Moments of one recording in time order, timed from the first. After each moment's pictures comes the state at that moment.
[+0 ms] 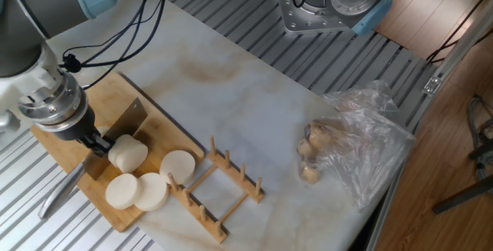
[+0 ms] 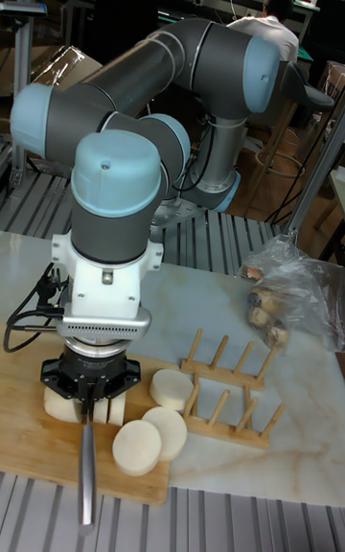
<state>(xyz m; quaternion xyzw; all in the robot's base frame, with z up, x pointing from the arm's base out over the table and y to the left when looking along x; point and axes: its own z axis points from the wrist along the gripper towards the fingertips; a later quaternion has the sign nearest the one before) 0.719 -0.074 0.069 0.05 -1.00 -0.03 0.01</state>
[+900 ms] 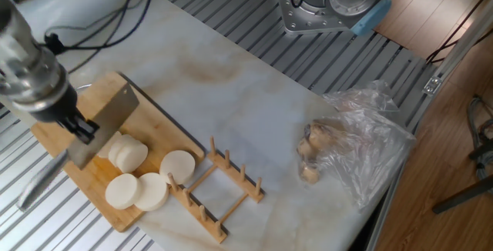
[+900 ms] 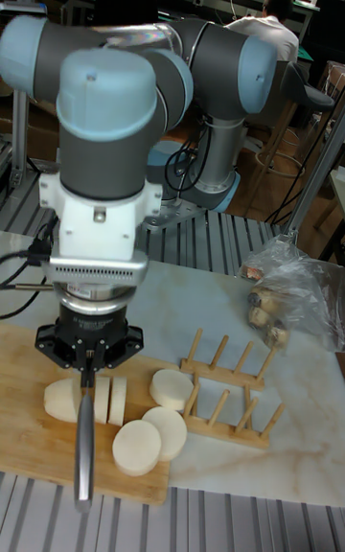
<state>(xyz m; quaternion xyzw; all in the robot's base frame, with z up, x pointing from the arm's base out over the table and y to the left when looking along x) 0.721 -0.082 0.136 0.05 -1.00 -0.04 0.00</state>
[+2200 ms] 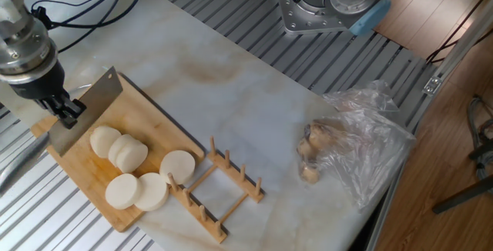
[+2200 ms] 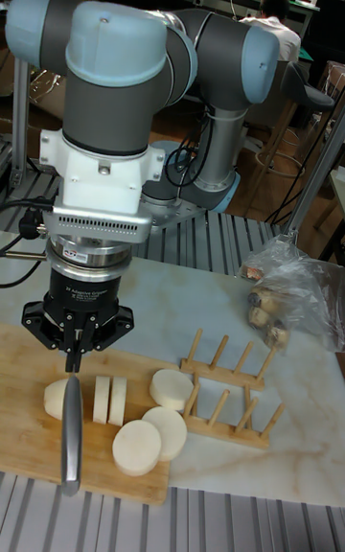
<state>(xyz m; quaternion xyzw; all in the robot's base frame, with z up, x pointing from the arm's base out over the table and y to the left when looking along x) 0.724 -0.105 0.163 0.07 -1.00 -0.01 -0.03</state>
